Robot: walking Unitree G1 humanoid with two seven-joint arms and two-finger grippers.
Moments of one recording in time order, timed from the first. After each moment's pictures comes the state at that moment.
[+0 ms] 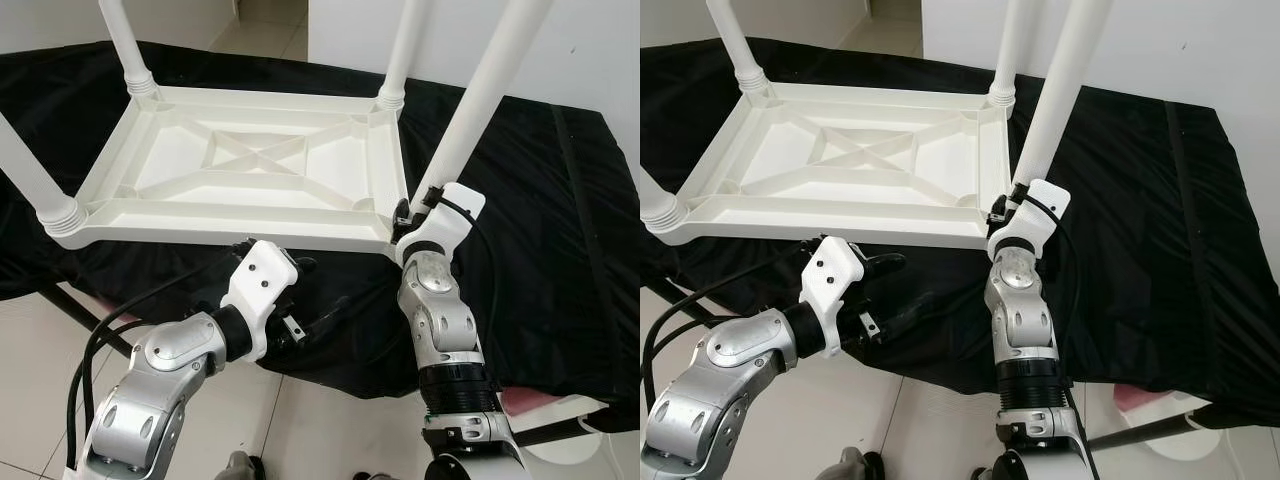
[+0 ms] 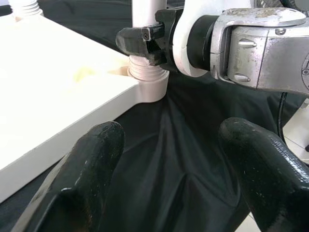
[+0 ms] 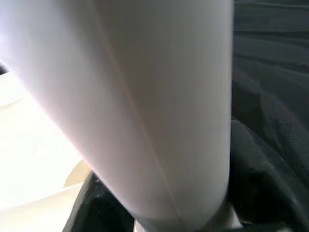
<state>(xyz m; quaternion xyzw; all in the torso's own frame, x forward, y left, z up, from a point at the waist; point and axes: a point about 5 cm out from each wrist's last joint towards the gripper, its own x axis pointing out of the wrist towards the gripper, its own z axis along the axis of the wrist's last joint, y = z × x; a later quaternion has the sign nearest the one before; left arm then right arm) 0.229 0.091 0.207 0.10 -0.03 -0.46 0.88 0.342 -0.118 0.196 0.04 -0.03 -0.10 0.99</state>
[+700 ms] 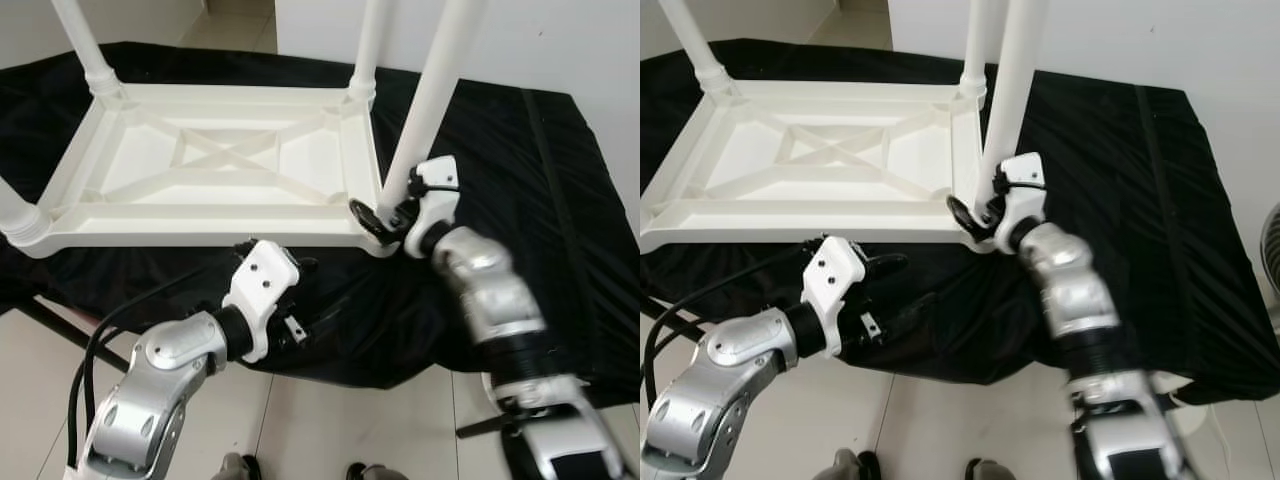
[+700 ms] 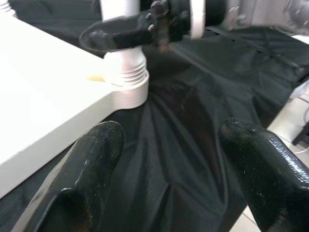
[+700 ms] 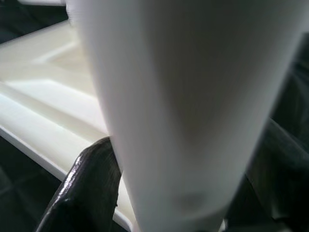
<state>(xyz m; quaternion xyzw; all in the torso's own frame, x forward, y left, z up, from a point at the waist) 0.230 0.092 0.208 0.10 -0.03 -0.46 0.88 0.358 -0.140 0.233 -0.17 -0.08 0.31 0.93</state>
